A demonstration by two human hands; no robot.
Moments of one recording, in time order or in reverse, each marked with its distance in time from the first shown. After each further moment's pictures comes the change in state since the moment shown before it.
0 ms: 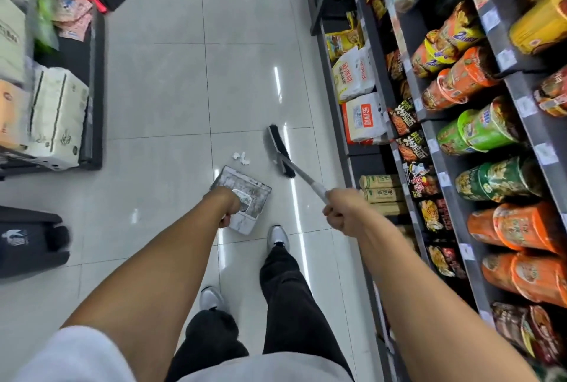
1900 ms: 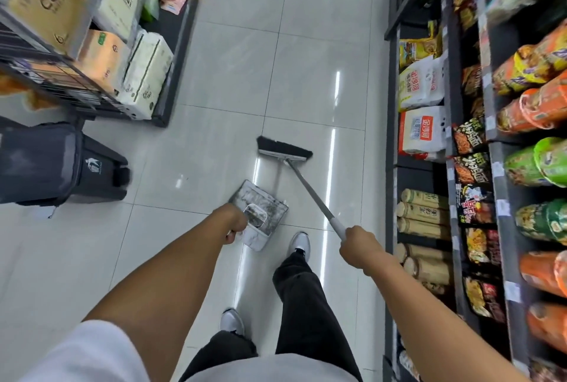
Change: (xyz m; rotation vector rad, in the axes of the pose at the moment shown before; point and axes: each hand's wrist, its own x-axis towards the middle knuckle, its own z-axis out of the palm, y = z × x) left_hand -0.019 -0.124 0.043 -0.133 -0.039 -0.264; right_hand 0.007 0.109 0.019 -1.146 -0.034 -0.286
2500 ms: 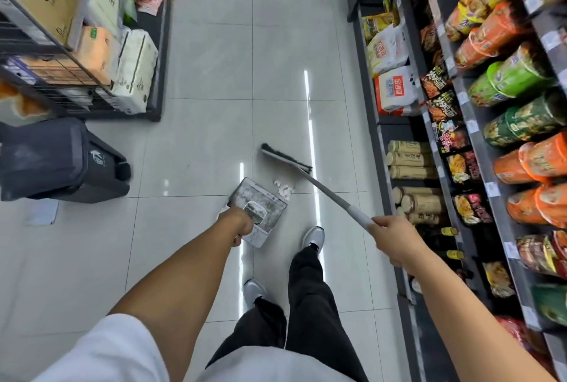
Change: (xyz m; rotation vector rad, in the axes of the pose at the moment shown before) left_hand 0.021 -0.195 0.069 0.069 0.021 0.206; right_hand -0.194 0.048 0.142 0.560 0.203 0.040
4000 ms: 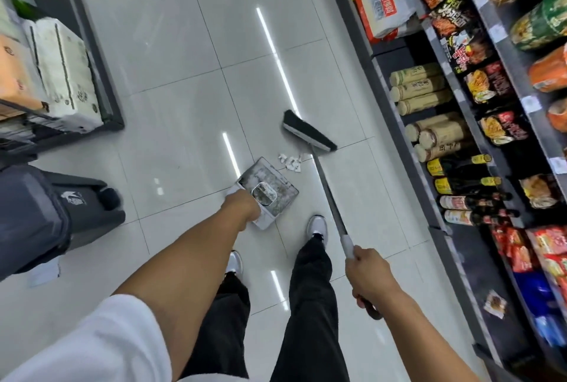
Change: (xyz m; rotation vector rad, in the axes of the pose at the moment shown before) left_hand 0.101 0.053 -0.080 0.618 0.095 0.210; right_hand 0.008 -0.056 0.182 0.172 -0.103 0.422
